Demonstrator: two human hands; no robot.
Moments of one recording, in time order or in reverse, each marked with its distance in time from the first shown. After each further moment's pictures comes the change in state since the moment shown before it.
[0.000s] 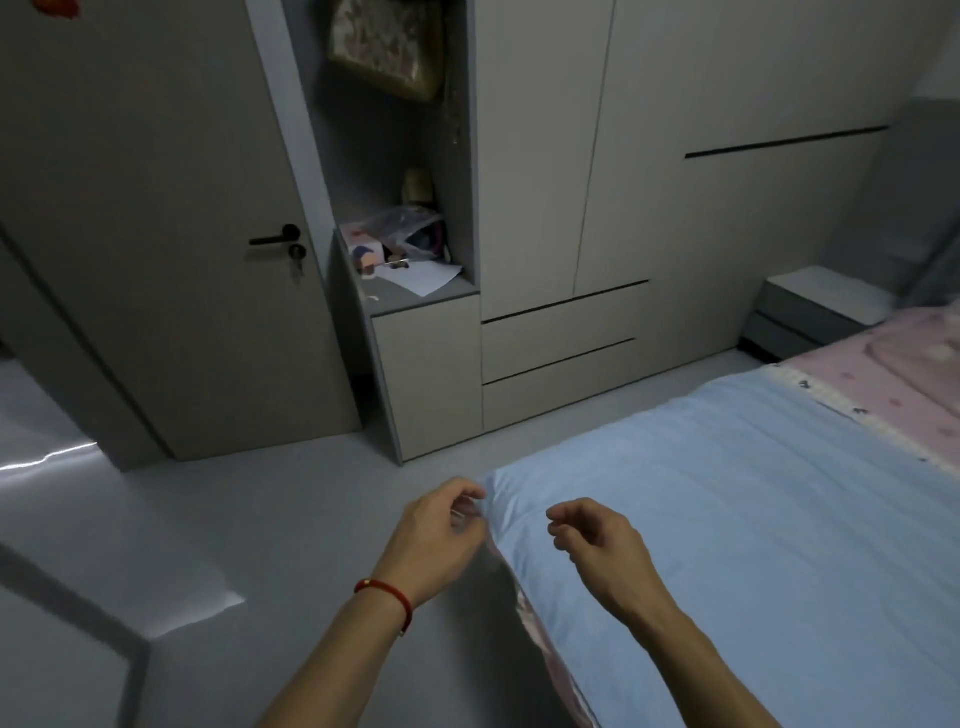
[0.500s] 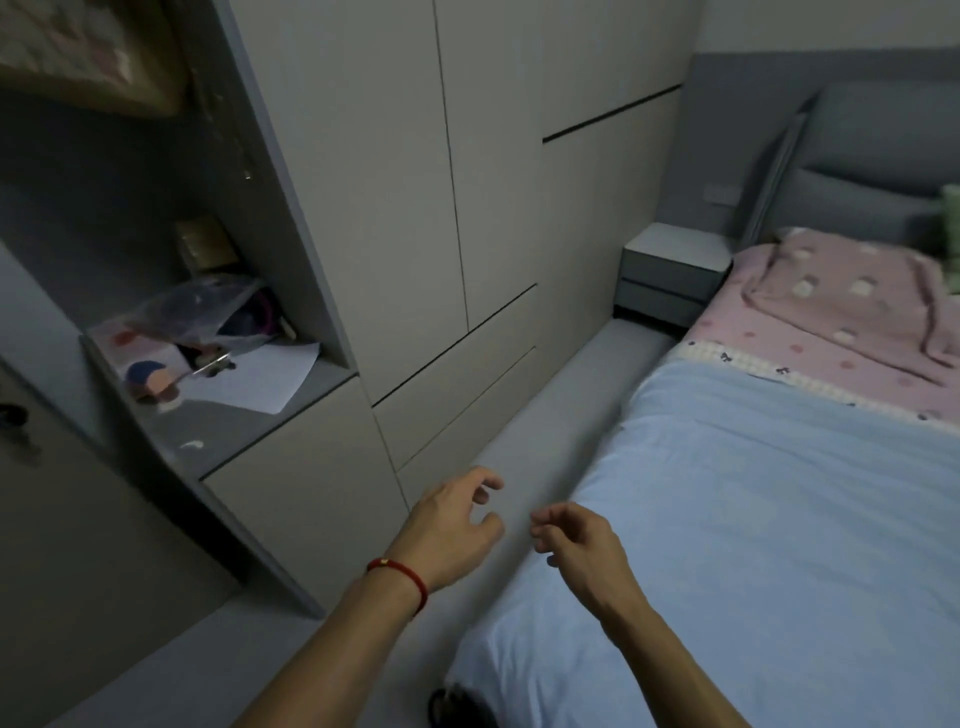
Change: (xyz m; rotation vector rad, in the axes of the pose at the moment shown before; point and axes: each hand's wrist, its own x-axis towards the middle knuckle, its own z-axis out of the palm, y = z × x) left_hand 0.428 0.013 -0.025 0.215 -0.434 0.284; right_hand 0.345 -0.023 0.038 0.274 0.385 0.263
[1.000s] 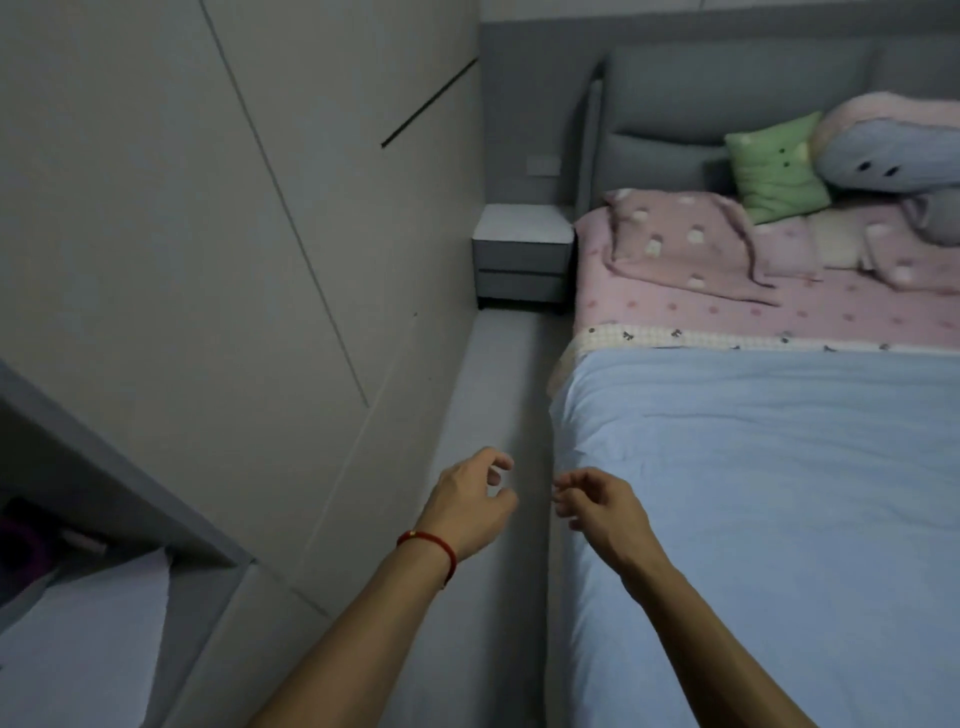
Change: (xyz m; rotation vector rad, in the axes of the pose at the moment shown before) left_hand 0.331 -0.019 -0.077 -0.003 -0.340 0.283; right_hand 0.244 -0.076 0.029 0.082 0.512 0.189
